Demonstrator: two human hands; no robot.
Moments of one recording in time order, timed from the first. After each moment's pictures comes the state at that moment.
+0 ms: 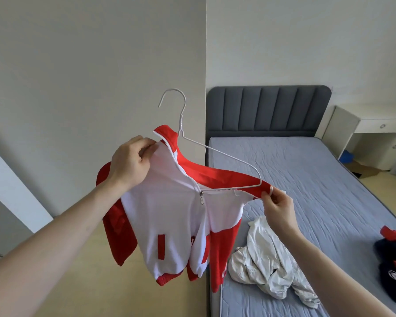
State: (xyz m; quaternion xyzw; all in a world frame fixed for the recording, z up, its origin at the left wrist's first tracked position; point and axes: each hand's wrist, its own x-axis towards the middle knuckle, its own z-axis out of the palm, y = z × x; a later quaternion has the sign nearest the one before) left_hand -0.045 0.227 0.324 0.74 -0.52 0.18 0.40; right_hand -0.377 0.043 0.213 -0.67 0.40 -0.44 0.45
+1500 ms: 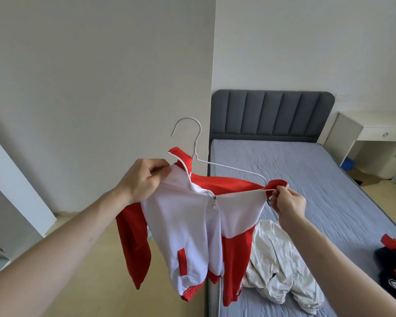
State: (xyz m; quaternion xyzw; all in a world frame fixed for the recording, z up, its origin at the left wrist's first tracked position) left_hand -0.062 0.250 0.306 0.70 -0.58 -0.06 0.42; right_hand -0.363 0.006 0.226 -0.38 0.53 -0.46 0.60
